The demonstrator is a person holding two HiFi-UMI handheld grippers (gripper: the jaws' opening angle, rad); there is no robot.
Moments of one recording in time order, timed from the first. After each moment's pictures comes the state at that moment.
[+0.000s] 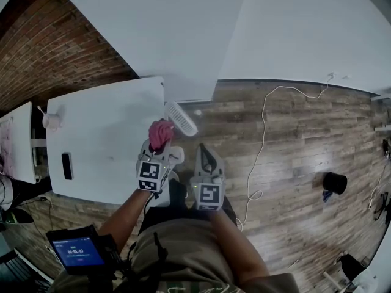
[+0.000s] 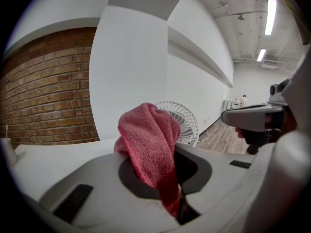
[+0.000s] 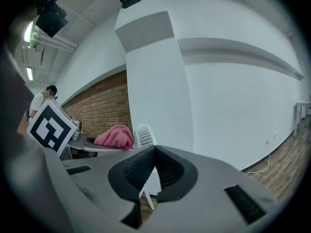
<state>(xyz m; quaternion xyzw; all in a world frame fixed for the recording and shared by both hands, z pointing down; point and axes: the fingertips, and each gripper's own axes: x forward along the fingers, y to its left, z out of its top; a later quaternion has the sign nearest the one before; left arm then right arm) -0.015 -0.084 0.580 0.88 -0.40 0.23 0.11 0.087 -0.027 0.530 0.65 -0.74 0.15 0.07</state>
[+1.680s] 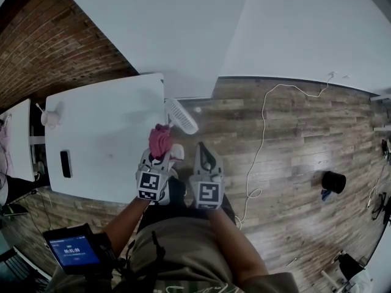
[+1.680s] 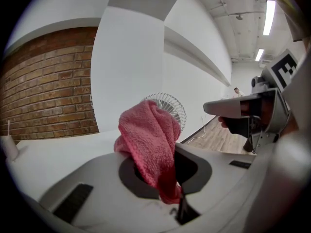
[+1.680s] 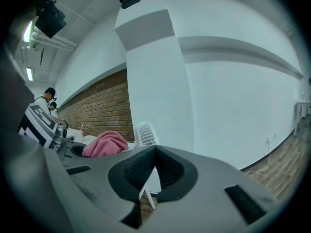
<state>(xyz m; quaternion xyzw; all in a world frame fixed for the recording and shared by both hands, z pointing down) -0.022 -0.041 0.591 0.88 -0.39 0.24 0.11 0.087 -0.023 0.534 0.65 -0.75 0.15 0.07</state>
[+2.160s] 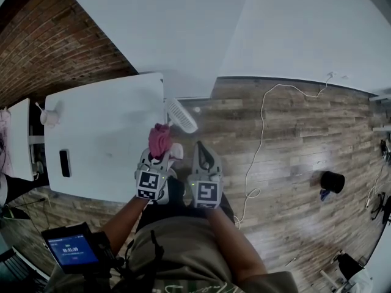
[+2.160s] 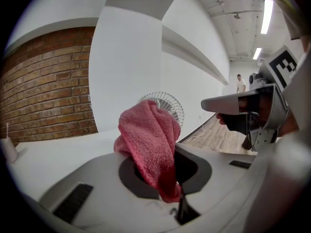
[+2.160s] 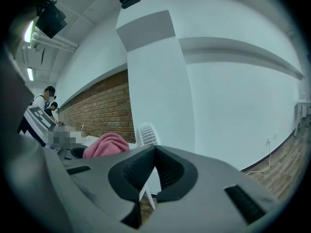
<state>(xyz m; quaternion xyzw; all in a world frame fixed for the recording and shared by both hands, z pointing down) -0.025 -0.038 0.593 0.89 -0.38 0.25 0.10 0.080 -0.024 0.530 0.64 -0.75 0.14 0.07</state>
